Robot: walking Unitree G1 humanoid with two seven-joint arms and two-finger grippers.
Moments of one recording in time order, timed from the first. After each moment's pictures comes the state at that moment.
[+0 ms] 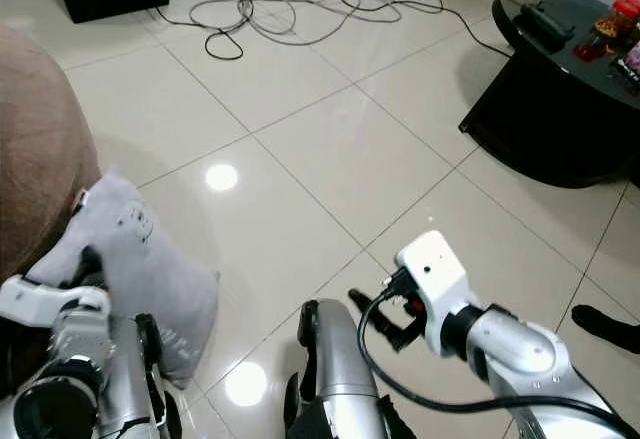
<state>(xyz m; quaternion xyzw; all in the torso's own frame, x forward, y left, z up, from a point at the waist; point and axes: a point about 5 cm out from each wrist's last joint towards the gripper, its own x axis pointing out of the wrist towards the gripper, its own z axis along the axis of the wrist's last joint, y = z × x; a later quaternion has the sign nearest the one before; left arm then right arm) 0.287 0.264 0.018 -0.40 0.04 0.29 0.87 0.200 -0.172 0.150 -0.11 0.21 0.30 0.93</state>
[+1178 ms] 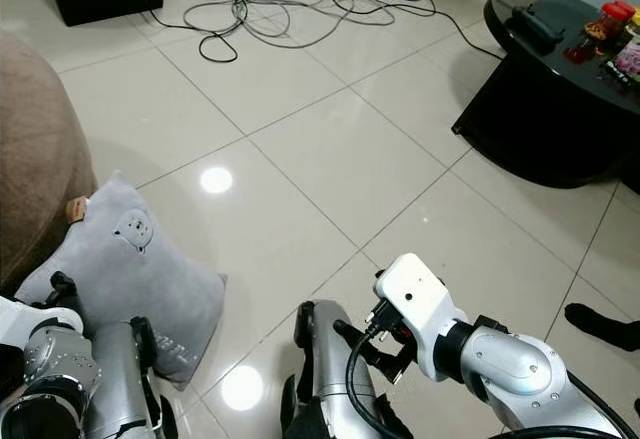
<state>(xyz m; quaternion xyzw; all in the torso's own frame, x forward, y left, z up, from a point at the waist) 0.254 0.296 0.006 -0.30 0.08 0.42 0.86 0.186 -0.160 0.152 -0.16 0.21 0.36 0.89</state>
